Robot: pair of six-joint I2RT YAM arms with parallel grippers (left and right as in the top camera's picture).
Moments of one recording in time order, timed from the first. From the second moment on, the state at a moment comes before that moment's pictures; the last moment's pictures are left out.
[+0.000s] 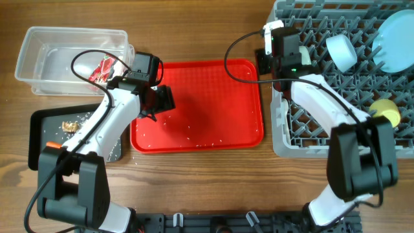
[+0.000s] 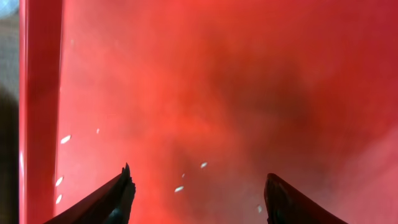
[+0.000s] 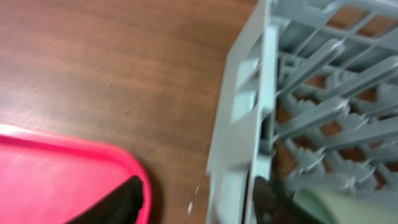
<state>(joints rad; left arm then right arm) -0.23 1.67 1.11 -0.71 0.05 -0.47 0.23 1.82 1.19 -0.13 0.13 -0.08</state>
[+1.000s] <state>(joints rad) -0.19 1.23 1.21 -1.06 0.05 -0.38 0.02 0.94 1.11 -0.91 -0.10 0.12</state>
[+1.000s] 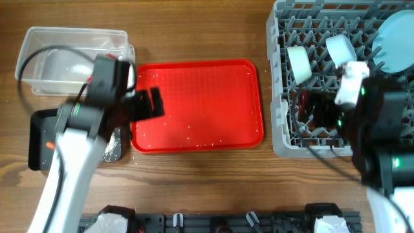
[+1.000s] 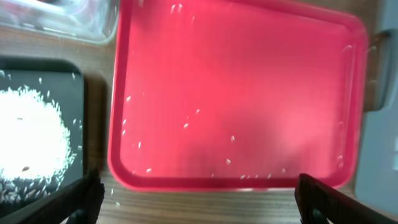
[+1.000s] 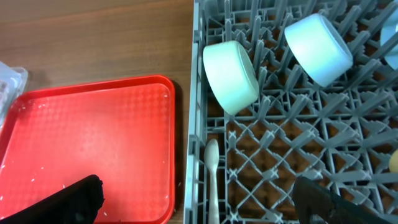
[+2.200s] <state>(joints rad) -0.19 0.46 0.85 -0.96 -0.05 -0.38 0.02 0.67 0.94 -0.92 -0.06 0.12</state>
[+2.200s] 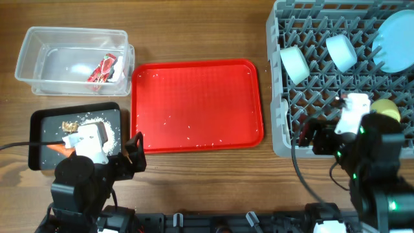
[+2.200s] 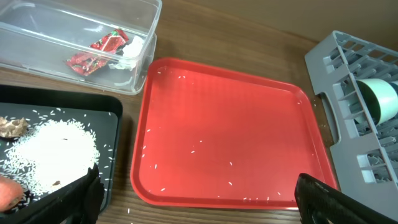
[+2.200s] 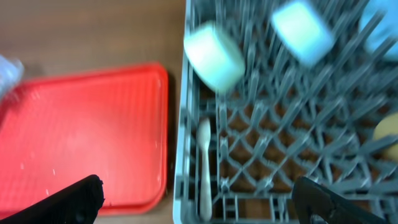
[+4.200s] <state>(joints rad) -0.19 0.46 0.84 -0.96 -0.05 -0.38 0.02 0.02 0.01 0.00 -0.04 -0.03</state>
